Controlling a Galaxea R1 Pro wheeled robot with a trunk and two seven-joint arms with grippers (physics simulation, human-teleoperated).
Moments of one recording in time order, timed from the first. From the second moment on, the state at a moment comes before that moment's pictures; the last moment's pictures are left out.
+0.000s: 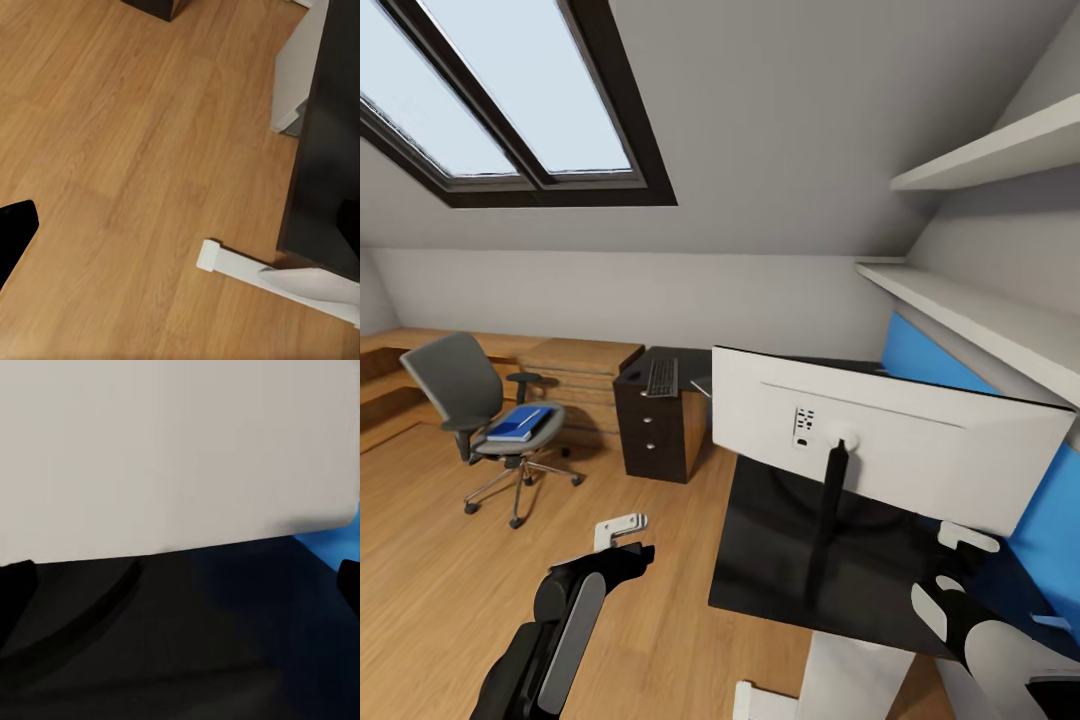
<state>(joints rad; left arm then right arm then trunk) -0.29 -0.11 -0.08 -1.45 0.38 0.84 0.39 -0.74 -0.21 0.06 -0.17 -0.32 -0.47 -0.34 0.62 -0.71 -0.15</state>
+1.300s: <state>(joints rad) -0.29 -0.10 0.05 -1.51 0.38 0.84 0.39 -0.74 -0.21 0.06 -0.17 -0.32 -0.47 -0.34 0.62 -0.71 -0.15</state>
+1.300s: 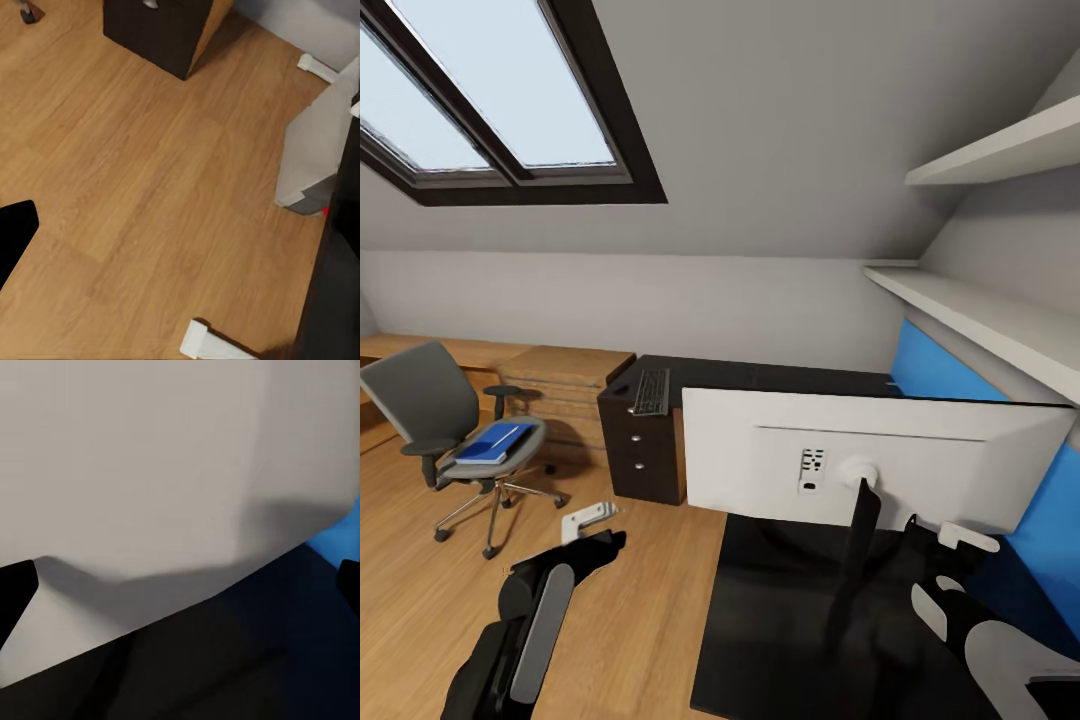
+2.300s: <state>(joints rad) -0.29 -0.07 0.19 -1.55 0.38 0.84 0.38 -0.74 -0.21 0.07 -0.17 -0.32 -0.48 -0.34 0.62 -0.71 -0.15</state>
